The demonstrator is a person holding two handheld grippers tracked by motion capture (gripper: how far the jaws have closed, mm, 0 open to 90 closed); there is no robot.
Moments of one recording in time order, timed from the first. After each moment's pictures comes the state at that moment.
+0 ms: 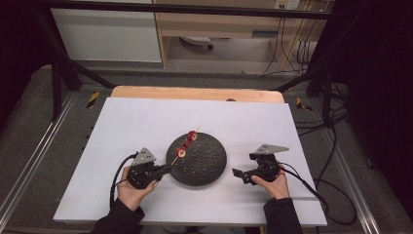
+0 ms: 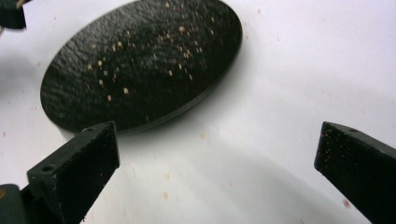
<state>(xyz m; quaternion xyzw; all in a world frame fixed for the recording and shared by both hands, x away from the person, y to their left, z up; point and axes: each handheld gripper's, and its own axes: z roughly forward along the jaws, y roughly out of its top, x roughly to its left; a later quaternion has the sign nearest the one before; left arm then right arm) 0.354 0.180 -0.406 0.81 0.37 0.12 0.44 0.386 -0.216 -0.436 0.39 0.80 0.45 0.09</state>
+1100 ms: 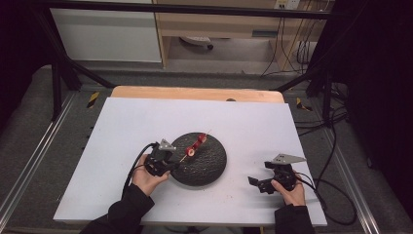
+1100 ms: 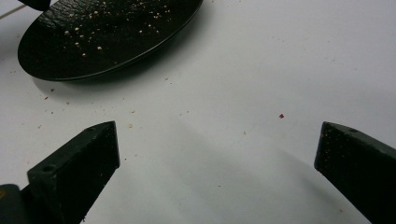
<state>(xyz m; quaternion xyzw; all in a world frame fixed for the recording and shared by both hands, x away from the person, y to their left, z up) 0.392 0.138 -0.411 0.86 0.39 0.09 0.32 0.366 -0.261 -0.452 0.41 0.79 0.44 0.10</state>
